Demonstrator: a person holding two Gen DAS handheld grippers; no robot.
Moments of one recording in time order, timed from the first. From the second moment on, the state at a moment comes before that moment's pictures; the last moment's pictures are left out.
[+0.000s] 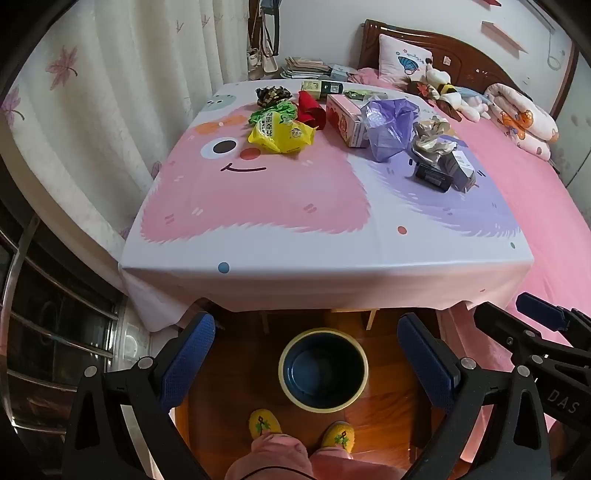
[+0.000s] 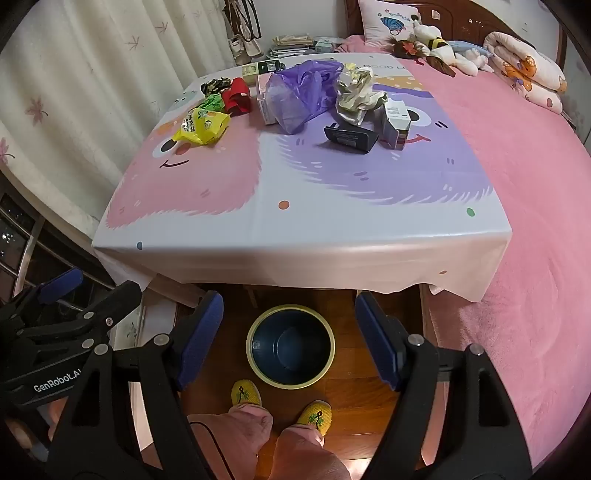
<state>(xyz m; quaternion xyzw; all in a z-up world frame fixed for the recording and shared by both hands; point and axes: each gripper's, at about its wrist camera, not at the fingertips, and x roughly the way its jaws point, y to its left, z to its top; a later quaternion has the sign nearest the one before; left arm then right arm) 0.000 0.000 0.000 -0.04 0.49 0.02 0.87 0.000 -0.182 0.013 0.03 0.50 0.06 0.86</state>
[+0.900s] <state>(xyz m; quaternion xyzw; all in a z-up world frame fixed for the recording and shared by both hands) -0.002 0.010 -0.003 -0.06 0.49 0.02 0.87 0.000 -0.181 0.014 0.03 0.50 0.06 0.86</state>
